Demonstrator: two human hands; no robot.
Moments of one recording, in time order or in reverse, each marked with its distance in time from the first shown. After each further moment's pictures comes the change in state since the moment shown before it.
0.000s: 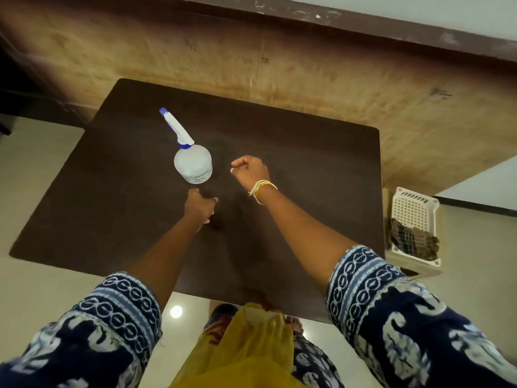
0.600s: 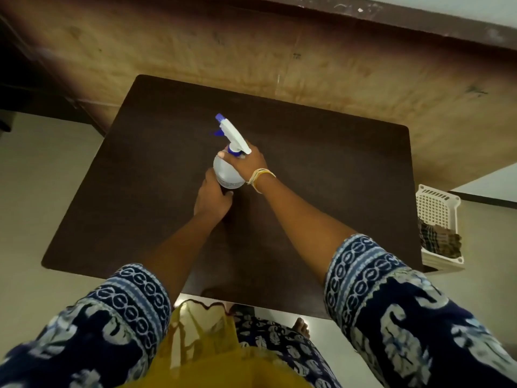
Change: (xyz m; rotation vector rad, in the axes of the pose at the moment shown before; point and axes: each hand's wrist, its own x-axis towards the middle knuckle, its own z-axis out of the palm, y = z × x) left_hand 0.043 -0.003 -0.058 0.244 0.019 0.467; right_hand 0.026 -0.058 0.084 0.135 -0.062 -0.074
